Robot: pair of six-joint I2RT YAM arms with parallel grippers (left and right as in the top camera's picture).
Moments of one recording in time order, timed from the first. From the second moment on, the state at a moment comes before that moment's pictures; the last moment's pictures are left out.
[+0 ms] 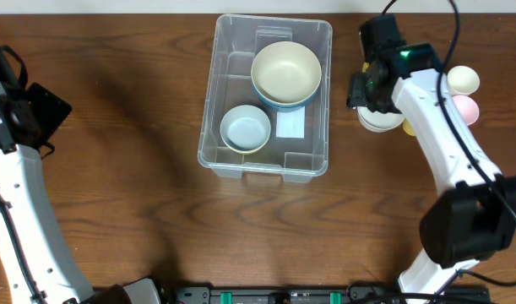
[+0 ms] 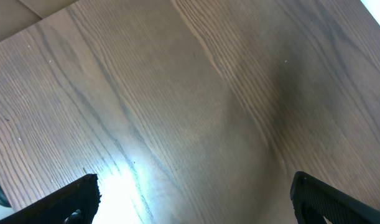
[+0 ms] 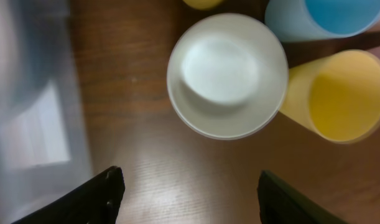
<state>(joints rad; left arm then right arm) 0.41 1.44 1.66 -1.26 -0.26 -0.53 0.21 1.87 1.66 -1.09 0.21 0.39</state>
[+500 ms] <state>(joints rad) 0.41 1.44 1.66 -1.26 -0.26 -0.53 0.15 2.01 1.56 -0.95 0.21 0.38</state>
